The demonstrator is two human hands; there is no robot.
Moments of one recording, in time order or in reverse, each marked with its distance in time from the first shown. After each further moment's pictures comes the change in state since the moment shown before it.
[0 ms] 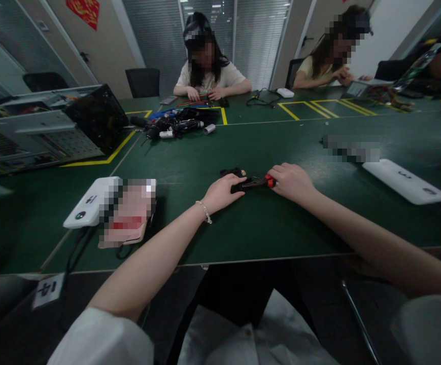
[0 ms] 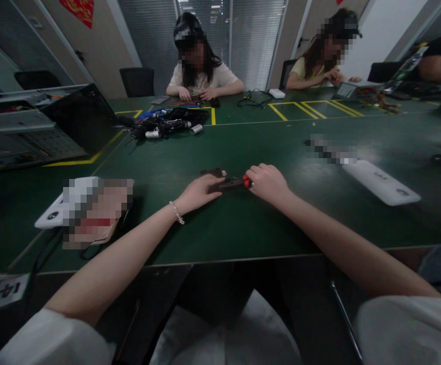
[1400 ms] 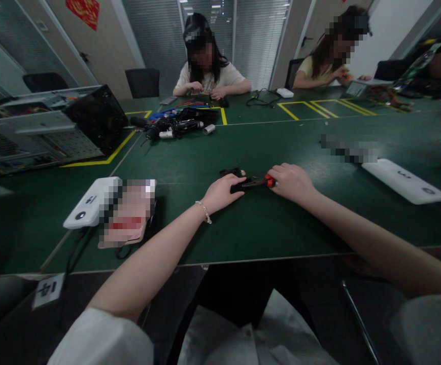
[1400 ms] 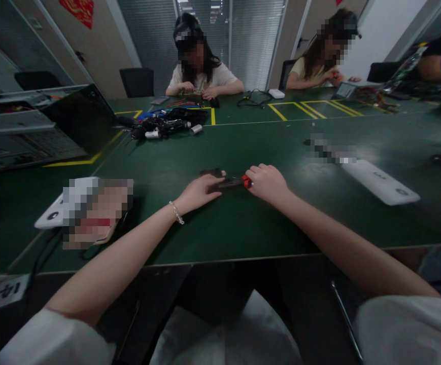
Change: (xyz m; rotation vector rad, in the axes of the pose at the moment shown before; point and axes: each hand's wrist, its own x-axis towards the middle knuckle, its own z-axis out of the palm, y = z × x) left_hand 0.002 -0.006 0.004 0.008 0.016 0.014; right_hand 0.000 -0.002 -0.001 -0.018 -0.006 0.026
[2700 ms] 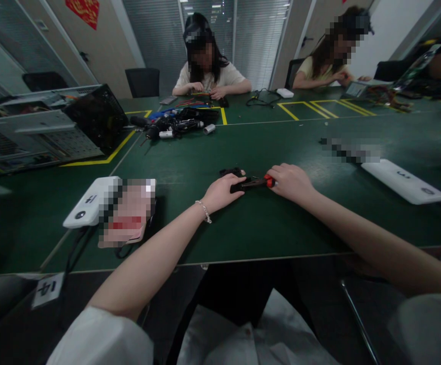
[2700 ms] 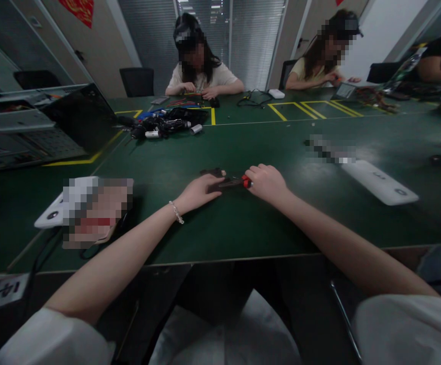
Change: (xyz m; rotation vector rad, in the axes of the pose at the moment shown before) left_hand 0.000 0.001 0.001 -0.004 0.008 -0.001; right_hand 0.001 -0.001 -0.001 0.007 -0.035 0.012
